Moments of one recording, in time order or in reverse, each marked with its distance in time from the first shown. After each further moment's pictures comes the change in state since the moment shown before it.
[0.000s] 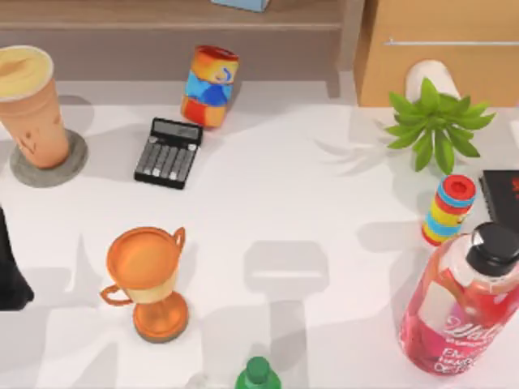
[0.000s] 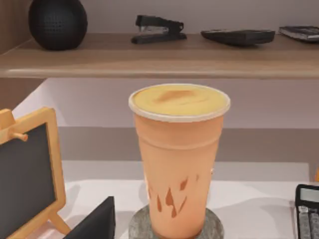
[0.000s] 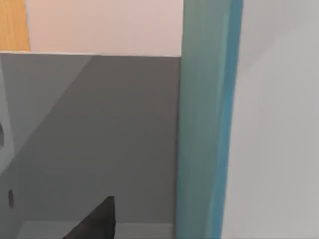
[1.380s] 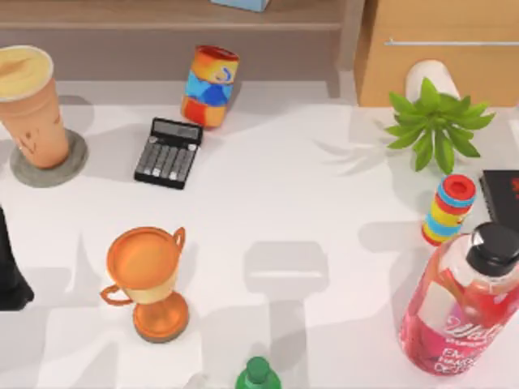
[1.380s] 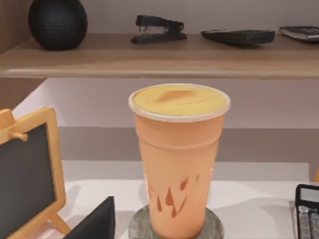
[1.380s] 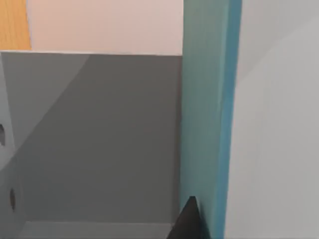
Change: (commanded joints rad) left arm 0.000 0.000 0.000 0.000 0.000 0.000; right arm 0.000 0.000 0.001 0.000 0.000 0.000
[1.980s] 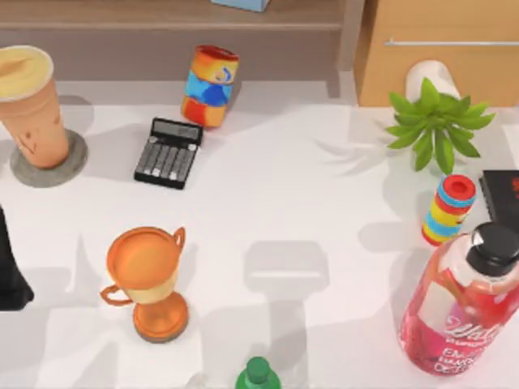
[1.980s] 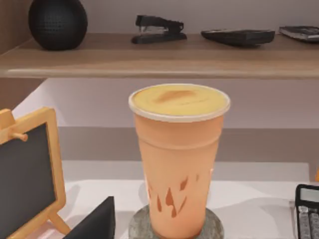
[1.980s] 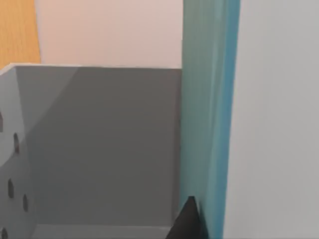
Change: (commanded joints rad) left arm 0.000 0.000 0.000 0.000 0.000 0.000; right arm -0.011 -0.048 -0.028 -0.017 -0.009 0.002
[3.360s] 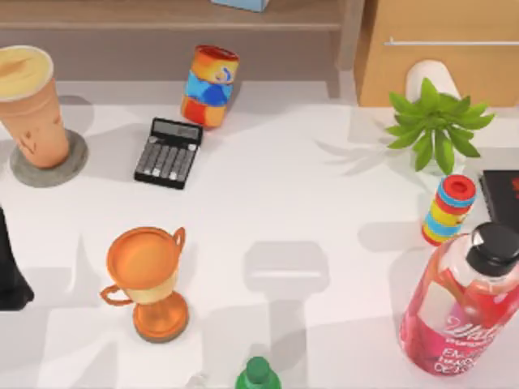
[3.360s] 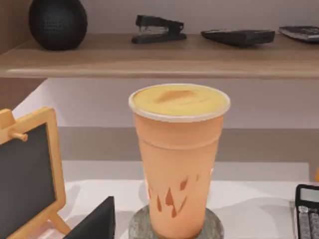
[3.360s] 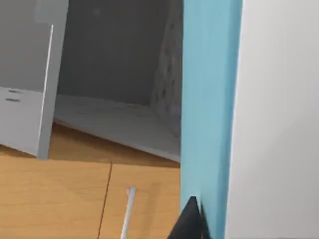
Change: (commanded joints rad) left arm 0.000 0.000 0.000 0.000 0.000 0.000; right arm 0.034 -0.513 -1.101 0.306 0.158 1.285
